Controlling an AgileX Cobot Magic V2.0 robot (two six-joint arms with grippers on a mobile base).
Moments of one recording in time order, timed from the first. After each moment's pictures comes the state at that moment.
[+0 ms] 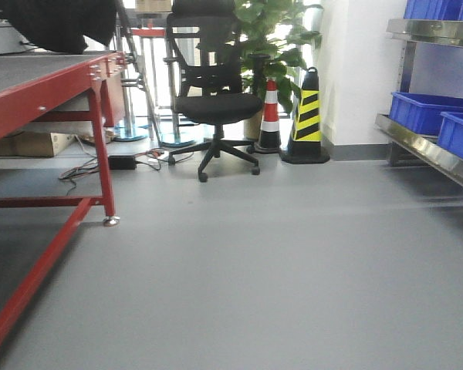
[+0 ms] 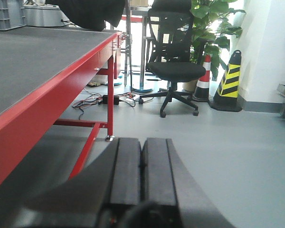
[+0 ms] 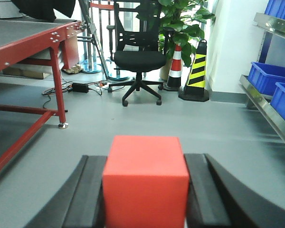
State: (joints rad) left arm 0.00 -0.01 0.03 -0.05 0.02 0.01; right arm 0.11 0.24 -0.36 0.06 0.26 -0.03
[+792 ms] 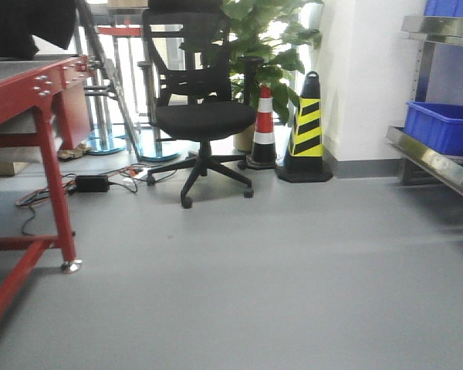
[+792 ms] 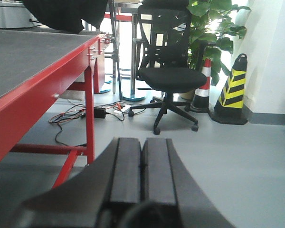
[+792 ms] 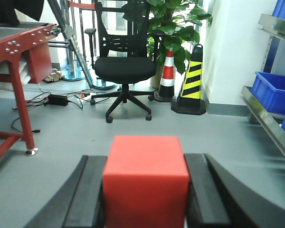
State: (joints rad) left arm 0.00 -0.01 0.03 -0.05 0.02 0.01; right arm 0.11 0.24 -0.36 0.06 0.26 -0.03
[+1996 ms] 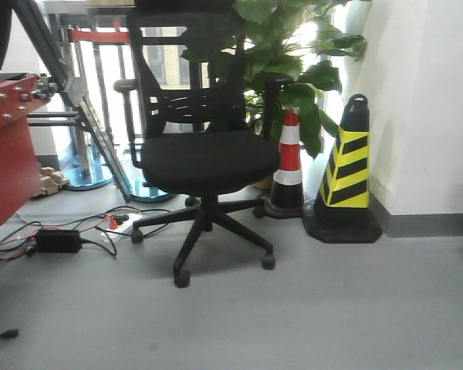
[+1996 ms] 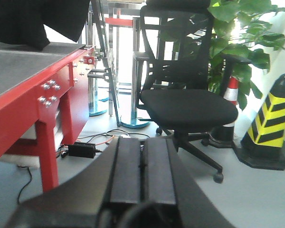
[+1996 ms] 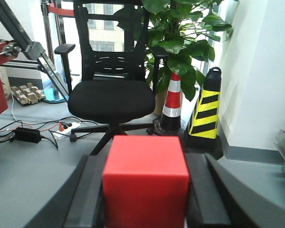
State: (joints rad) left arm 0.00 -0.01 0.03 -0.05 0.02 0.01; right arm 0.11 0.24 -0.36 0.06 0.26 -0.03
